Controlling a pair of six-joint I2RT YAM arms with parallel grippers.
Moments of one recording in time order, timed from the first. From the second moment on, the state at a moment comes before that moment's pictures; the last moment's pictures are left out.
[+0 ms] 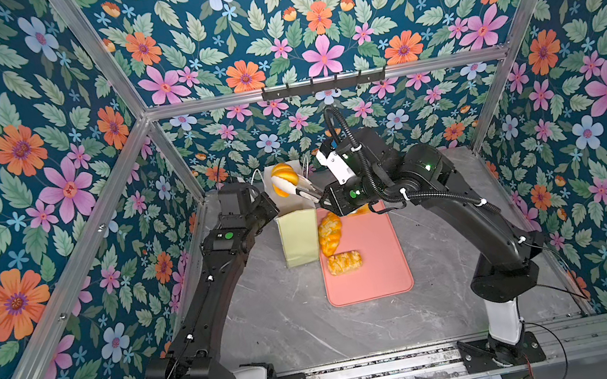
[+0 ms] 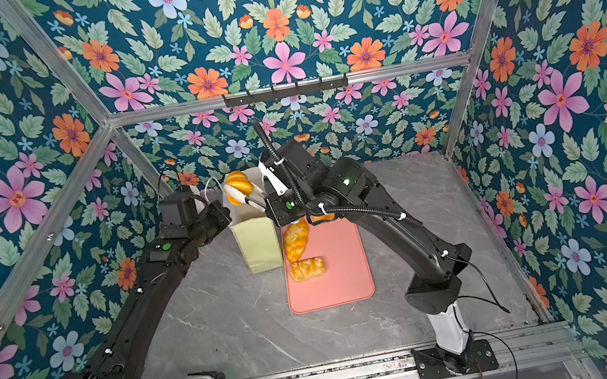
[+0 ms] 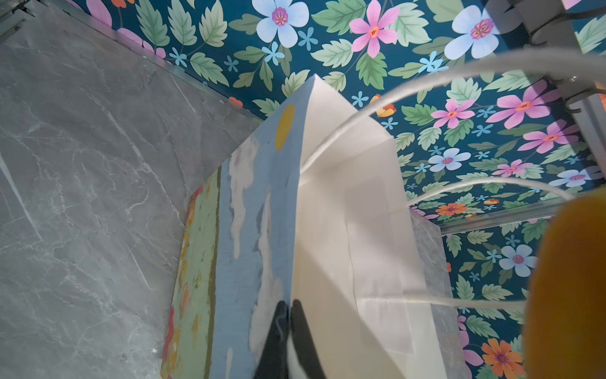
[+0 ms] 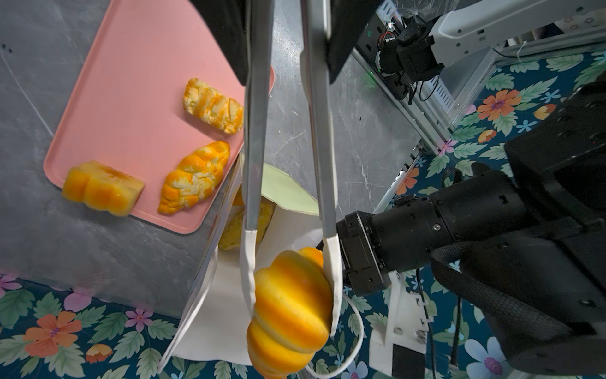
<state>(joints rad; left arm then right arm) -0.23 1.32 1.25 -0.45 0.09 -0.65 0.89 1.95 2.57 -1.32 -0.02 0.42</state>
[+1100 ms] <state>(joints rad) -0.23 1.33 1.24 -0.44 0.09 -0.65 0.89 2.14 2.65 -1.37 0.06 0.38</state>
